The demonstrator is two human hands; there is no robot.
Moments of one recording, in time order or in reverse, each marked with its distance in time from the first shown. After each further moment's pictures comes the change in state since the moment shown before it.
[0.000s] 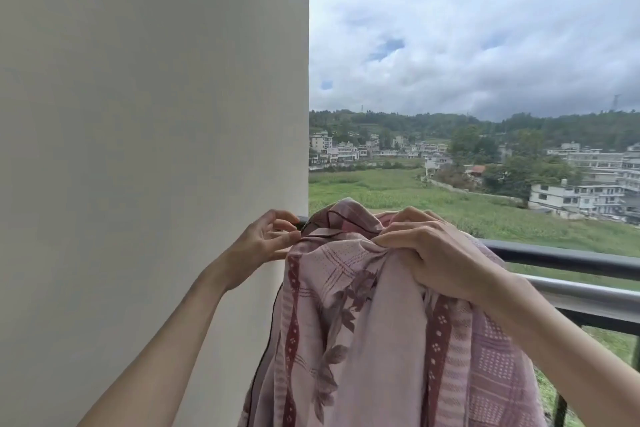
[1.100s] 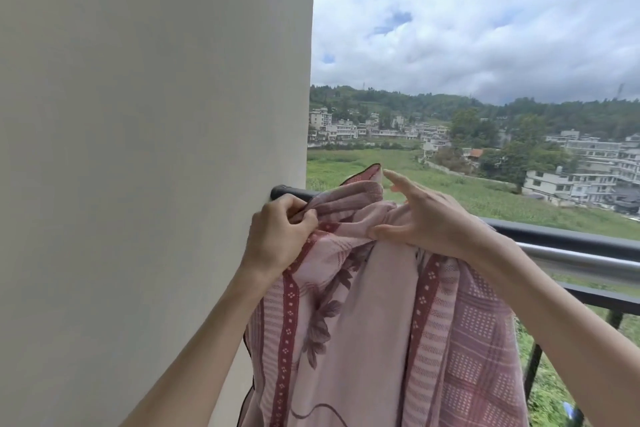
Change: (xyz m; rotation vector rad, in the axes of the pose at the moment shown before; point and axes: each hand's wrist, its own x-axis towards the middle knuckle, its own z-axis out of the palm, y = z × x) left_hand -0.004 0.012 0.062 0.459 0.515 0.127; right_hand 0.029 0.029 0.015 0.058 -0.209 0.363
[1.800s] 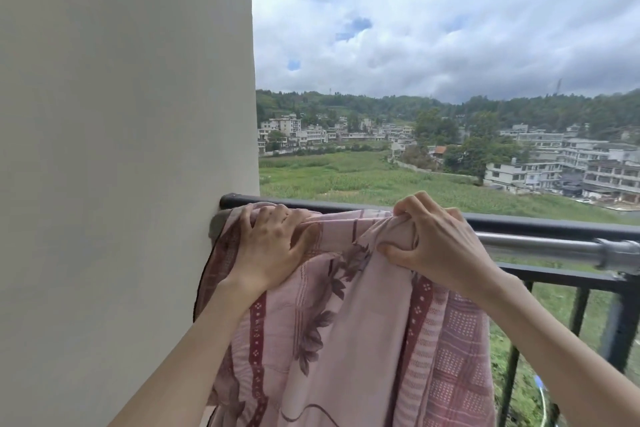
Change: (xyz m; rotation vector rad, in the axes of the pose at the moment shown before) left_hand -0.004 0.018 0.074 0.569 -0.223 0.391; right_hand -0.090 0.059 -0.025 -0.170 0.281 0.072
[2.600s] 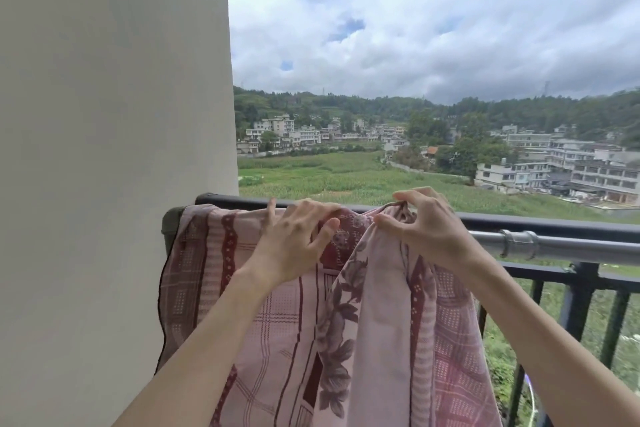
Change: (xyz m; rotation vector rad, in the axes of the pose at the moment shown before) left_hand -0.038 0.018 -0.049 -0.148 -0.097 0.111; right_hand -0.017 -0.052 -0.024 0.305 -0.068 0.242
